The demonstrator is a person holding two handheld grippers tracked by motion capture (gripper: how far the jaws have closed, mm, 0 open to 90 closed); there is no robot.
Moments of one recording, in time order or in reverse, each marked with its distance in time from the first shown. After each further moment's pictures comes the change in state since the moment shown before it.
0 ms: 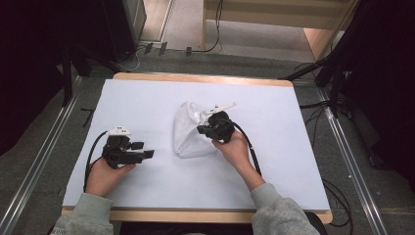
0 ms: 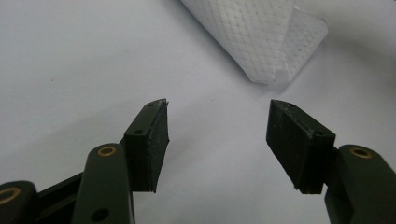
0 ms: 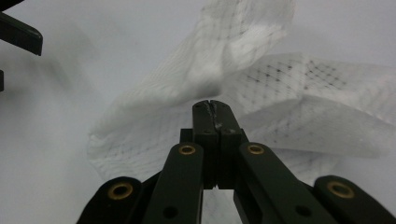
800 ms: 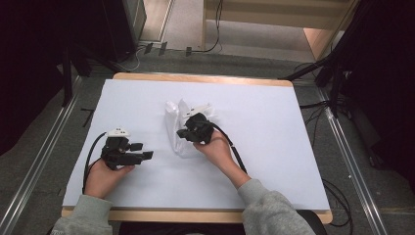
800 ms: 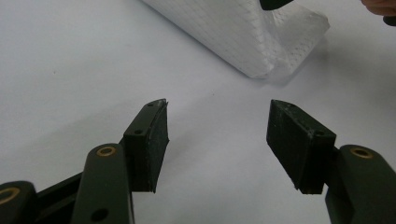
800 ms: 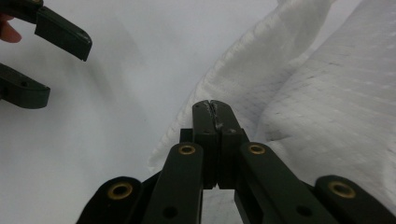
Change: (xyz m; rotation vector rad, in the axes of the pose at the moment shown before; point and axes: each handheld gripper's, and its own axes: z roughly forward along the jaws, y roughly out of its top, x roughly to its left) left arm 0.000 -0.004 -0.002 0.003 0.000 -0.005; right arm 0.040 0.021 0.038 0.045 0.092 -0.105
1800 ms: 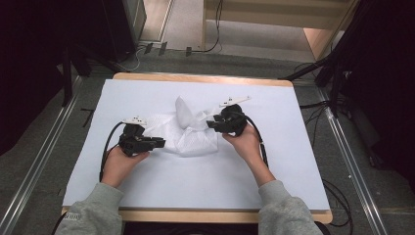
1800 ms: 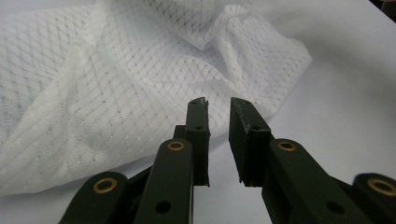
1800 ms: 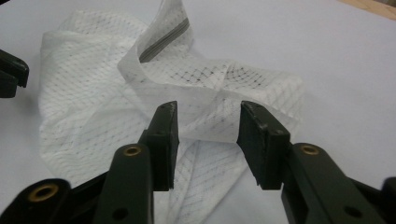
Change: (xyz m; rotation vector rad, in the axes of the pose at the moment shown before) left arm -0.002 0.037 0.039 0.026 -0.113 -0.003; right arm -0.066 -0.030 -0.066 -0.078 -0.175 0.123
